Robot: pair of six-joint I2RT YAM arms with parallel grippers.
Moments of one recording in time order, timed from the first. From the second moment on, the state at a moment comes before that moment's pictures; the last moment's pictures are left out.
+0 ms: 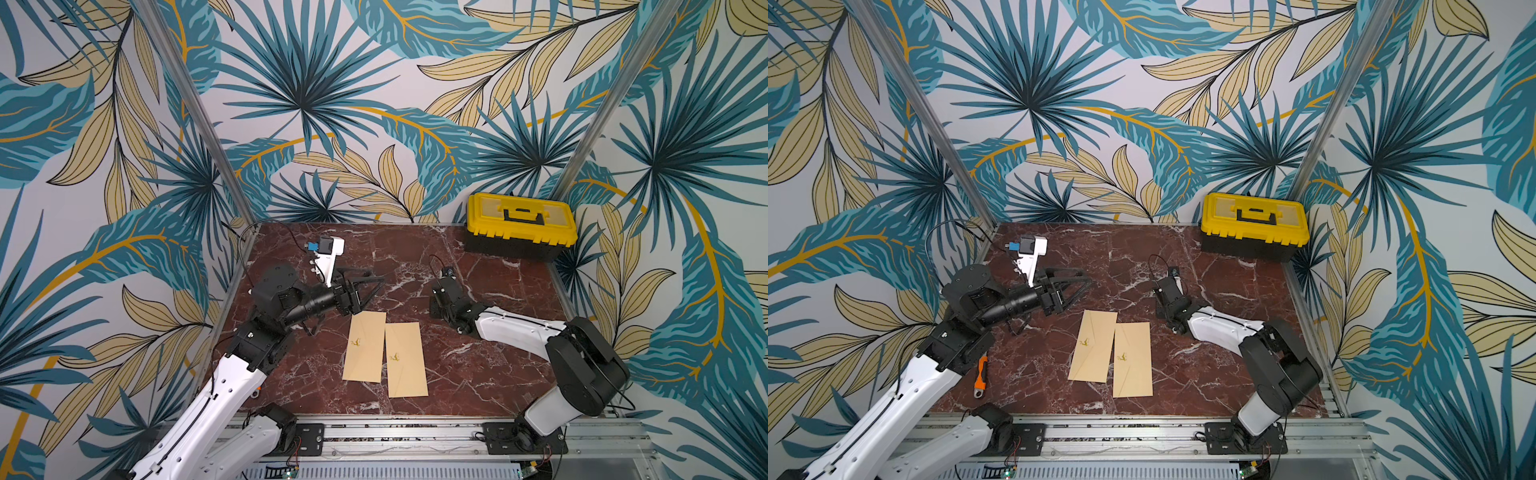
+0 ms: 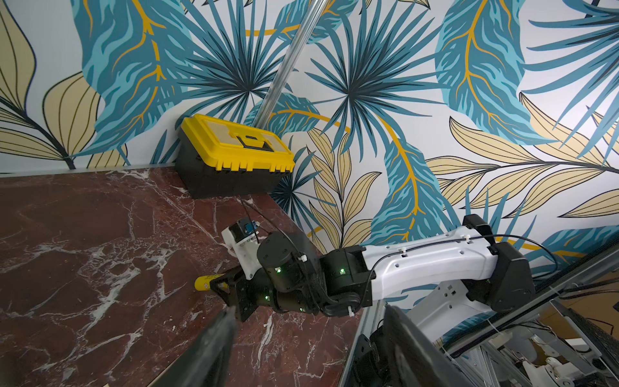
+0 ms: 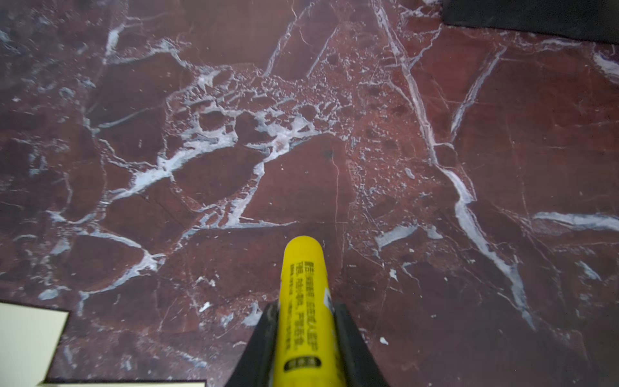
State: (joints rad) left arm -0.45 0.88 0.96 -0.11 0.61 -0.57; right arm 0.59 1.63 0.86 -0.09 0.42 0.45
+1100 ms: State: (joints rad) left arm -0.45 0.86 0.91 -0.11 0.60 -0.59; right arm 0.60 1.76 0.96 -0.37 0.29 0.56
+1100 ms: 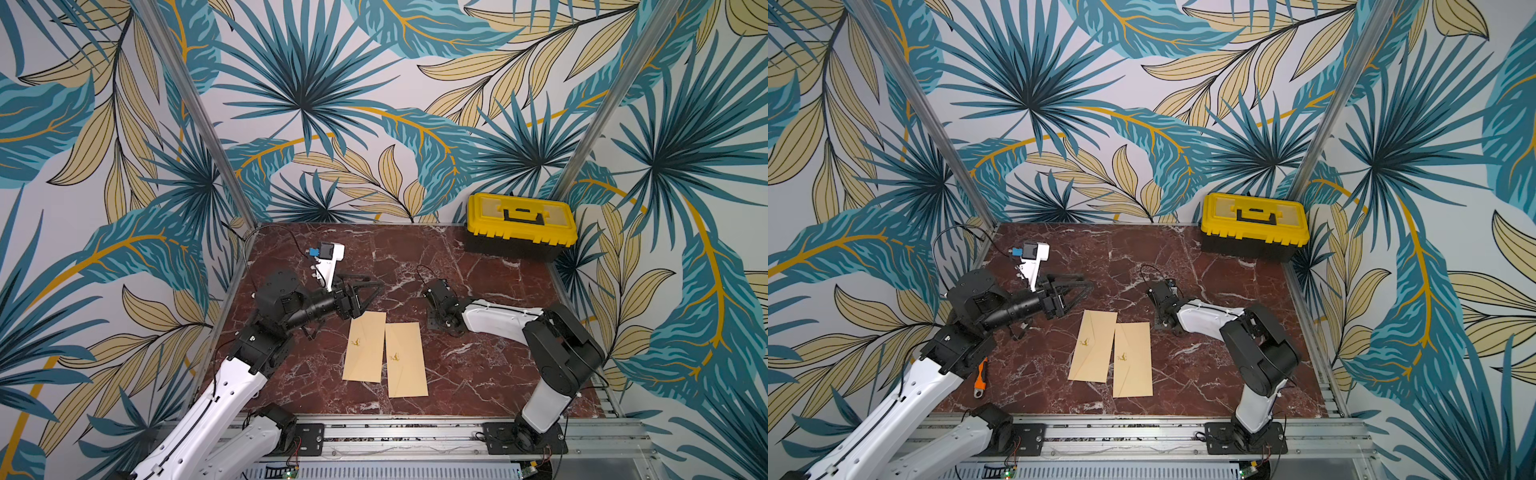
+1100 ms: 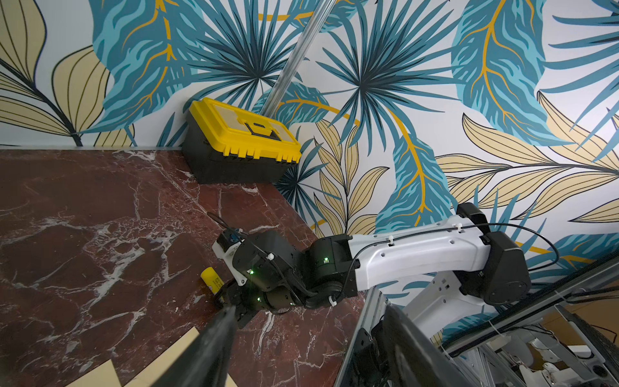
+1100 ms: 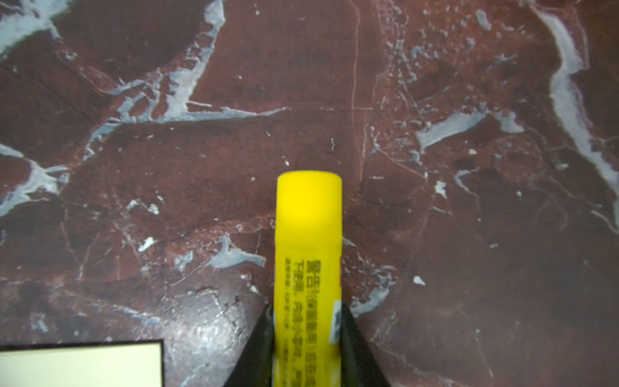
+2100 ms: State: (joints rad) left arm -0.44 0.86 0.91 -0.16 0.55 -0.58; right arm 0.59 1.65 0.97 -0.66 0.20 0.55
